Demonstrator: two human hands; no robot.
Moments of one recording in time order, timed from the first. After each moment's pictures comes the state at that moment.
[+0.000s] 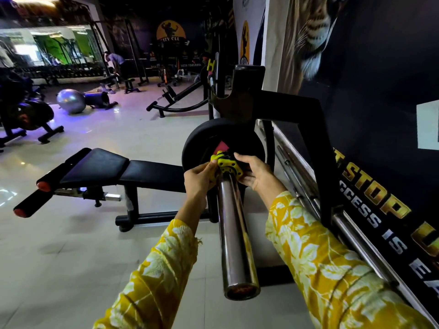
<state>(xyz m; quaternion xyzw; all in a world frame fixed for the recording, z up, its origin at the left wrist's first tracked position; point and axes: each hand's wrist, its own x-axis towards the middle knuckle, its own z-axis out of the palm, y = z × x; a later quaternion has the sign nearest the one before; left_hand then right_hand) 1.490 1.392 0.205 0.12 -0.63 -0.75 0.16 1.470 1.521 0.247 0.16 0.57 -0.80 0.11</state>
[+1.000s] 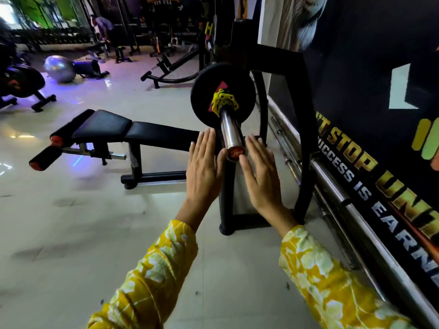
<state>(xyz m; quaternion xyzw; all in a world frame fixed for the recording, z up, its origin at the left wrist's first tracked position) 1.742 1.419 0.173 -0.08 -0.88 -0.31 0.35 1.752 1.548 0.177 -0.17 0.84 -0.44 -0.25</state>
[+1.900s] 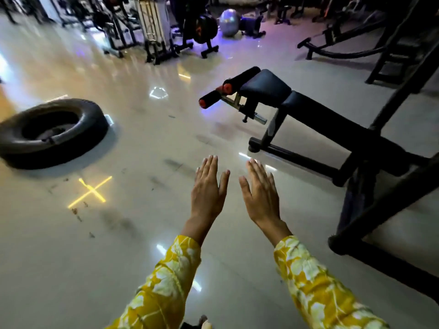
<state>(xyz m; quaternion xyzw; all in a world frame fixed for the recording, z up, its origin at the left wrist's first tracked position) 1.945 1.041 0.075 0.31 -0.86 -0.25 0.31 1.863 1.139 0.077 -0.40 0.85 -0.33 0.00</state>
